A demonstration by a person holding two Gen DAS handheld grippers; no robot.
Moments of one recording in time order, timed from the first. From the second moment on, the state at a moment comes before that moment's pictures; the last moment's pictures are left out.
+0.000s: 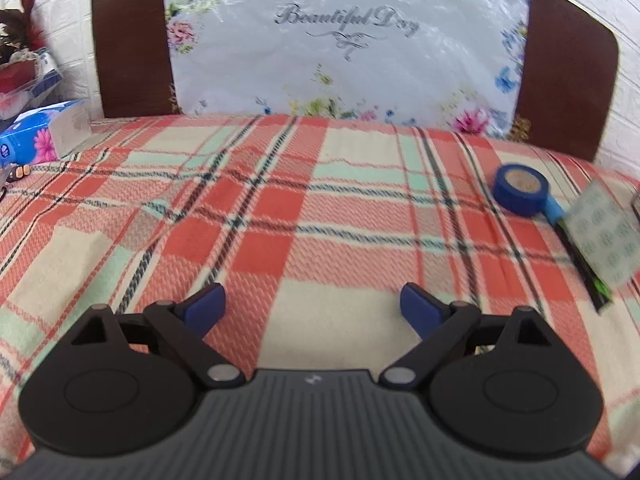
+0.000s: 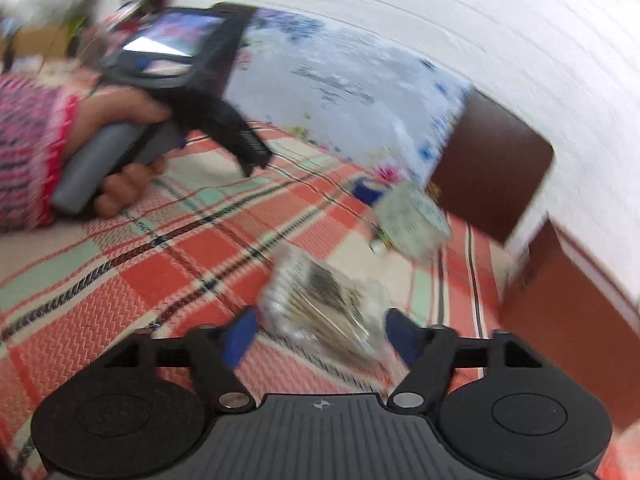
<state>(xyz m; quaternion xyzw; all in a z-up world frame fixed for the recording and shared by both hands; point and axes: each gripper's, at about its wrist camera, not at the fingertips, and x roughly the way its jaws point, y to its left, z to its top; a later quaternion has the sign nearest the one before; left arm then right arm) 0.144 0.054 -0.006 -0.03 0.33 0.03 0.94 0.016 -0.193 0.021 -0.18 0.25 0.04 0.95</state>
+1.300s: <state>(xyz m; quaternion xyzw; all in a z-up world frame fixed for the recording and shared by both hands) 0.039 -0.316 0.017 0.09 0.44 -0.43 0.78 -0.071 -0.405 0.014 0.08 0.27 -0.19 0.94</state>
